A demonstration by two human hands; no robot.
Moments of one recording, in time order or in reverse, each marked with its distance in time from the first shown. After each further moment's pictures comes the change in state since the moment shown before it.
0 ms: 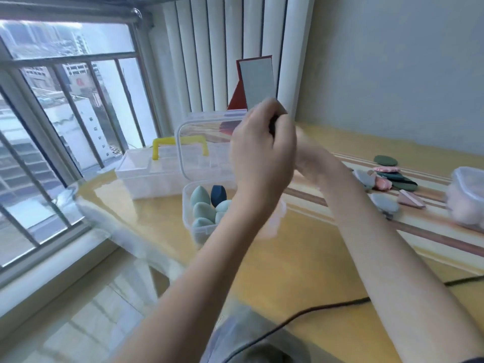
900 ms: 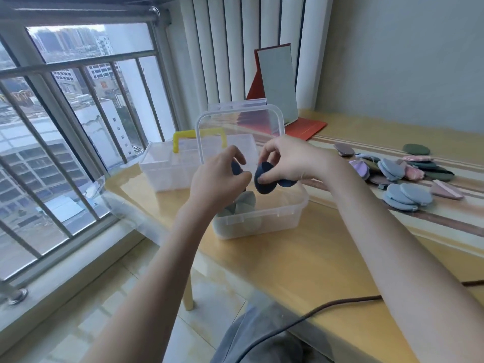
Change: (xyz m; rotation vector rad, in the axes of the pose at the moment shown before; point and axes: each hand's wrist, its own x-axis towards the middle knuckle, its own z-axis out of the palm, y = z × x) left_hand -0.001 -0.102 -0.074 0.586 -0.482 -0.223; right_hand 0.001 0.007 0.022 -0.713 -0.218 0.105
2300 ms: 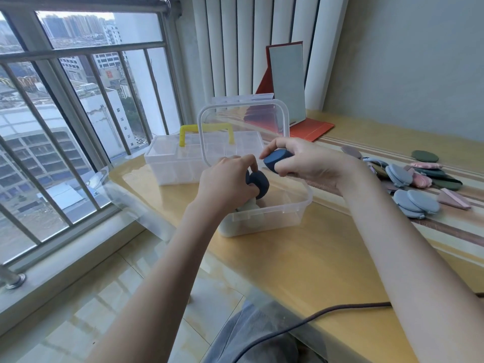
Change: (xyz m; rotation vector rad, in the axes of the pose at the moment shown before) left_hand -0.001 0.000 0.004 0.306 -0.133 0.066; right_hand -0.001 0.008 0.000 0.414 -0.139 0.019
